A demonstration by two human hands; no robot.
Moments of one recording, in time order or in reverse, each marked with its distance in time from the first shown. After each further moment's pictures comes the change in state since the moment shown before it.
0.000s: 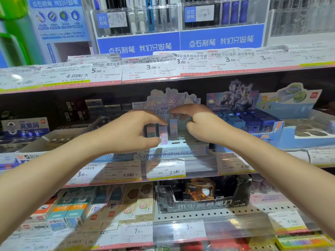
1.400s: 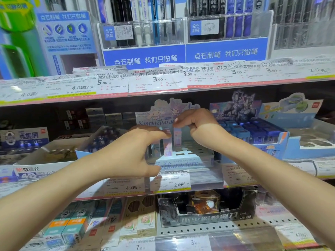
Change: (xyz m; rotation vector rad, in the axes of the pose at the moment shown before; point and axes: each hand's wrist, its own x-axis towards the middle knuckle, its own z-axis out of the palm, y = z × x) left_hand -0.012 -0.005 0.012 0.004 0.023 0.019; right_hand 0.020 0.006 0.006 0.063 0.157 -0.099
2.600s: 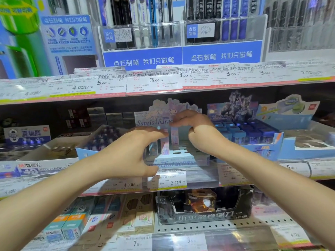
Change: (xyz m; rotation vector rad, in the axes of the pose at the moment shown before) left_hand -0.002 0.001 0.007 0.057 0.015 -0.019; right_hand -0.004 0.006 0.004 0.004 -0.056 0.033
